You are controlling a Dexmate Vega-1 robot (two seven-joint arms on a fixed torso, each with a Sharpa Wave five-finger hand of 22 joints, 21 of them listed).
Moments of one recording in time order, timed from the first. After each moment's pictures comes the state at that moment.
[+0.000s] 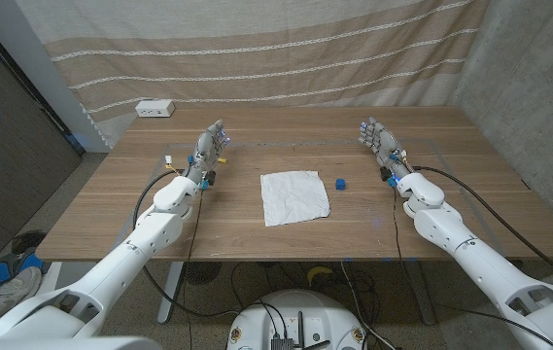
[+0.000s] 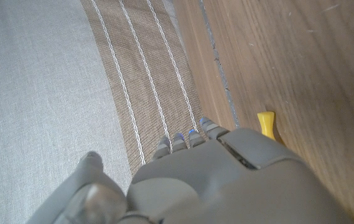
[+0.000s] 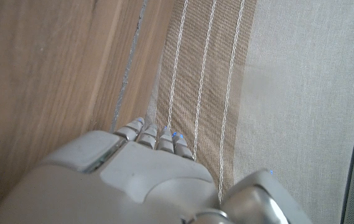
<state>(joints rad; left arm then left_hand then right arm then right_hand) 0.84 0.51 0.37 -1.31 -0.64 -0.29 -0.02 0.02 0.07 0.62 0.11 0.20 -0.11 -0.12 0.18 0.17 -0.17 -0.09 0.20 0.17 -0.17 -0.03 0.19 0.17 -0.12 -0.04 0.34 0.18 -0.80 -0.47 -0.37 -1.23 0.67 0.32 0.07 0.48 0.13 0.34 -0.02 0.18 0.35 0.02 0.19 0.19 0.29 0.01 0.23 0.40 0.08 -0.04 0.42 0.34 0.06 -0.01 1.00 0.16</state>
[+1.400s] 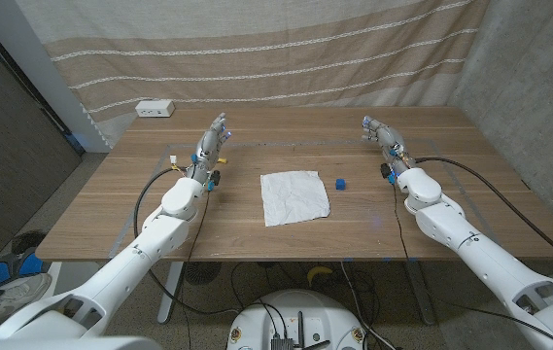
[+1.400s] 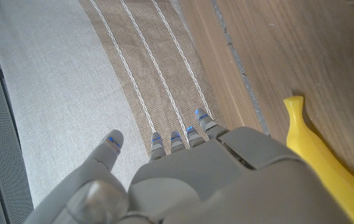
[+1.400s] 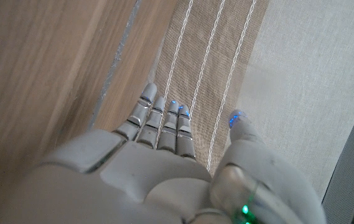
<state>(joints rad) 0.86 0.50 0.40 -1.33 -0.47 -0.37 0.12 0.05 0.09 0.63 0.02 0.20 0.00 -0.17 0.19 0.17 -0.09 -0.06 0.21 0.17 -0.10 -0.03 0.19 0.17 -0.02 -0.03 0.36 0.18 -0.83 -0.56 -0.41 -1.38 0.40 0.26 -0.17 0.54 0.12 0.37 -0.14 0.22 0.39 0.05 0.20 0.19 0.36 0.04 0.23 0.33 0.20 -0.01 0.45 0.32 0.11 0.05 0.95 0.17</state>
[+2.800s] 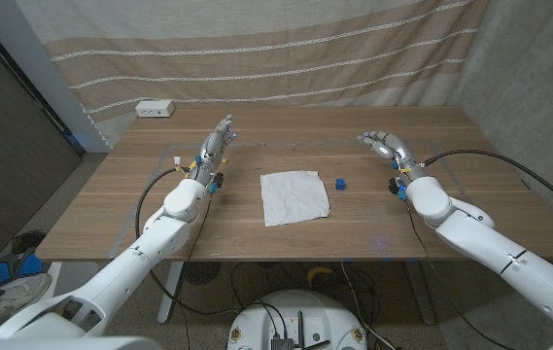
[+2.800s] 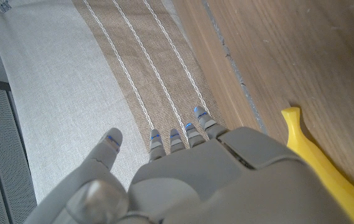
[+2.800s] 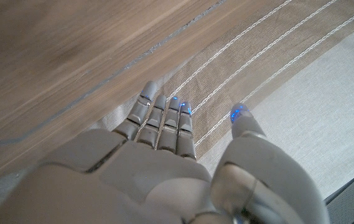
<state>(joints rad) 0.87 0.51 0.41 -1.35 -0.46 -0.37 0.11 0.05 0.09 0.64 0.00 0.19 0.02 -0.15 0.19 0.17 -0.07 -0.06 0.21 0.17 -0.06 -0.04 0.19 0.17 0.01 -0.01 0.36 0.18 -1.03 -0.81 -0.41 -1.85 0.09 -0.13 -0.35 0.56 0.11 0.38 -0.15 0.23 0.41 0.03 0.21 0.19 0.38 0.03 0.23 0.32 0.21 -0.02 0.47 0.34 0.13 0.06 0.92 0.17</state>
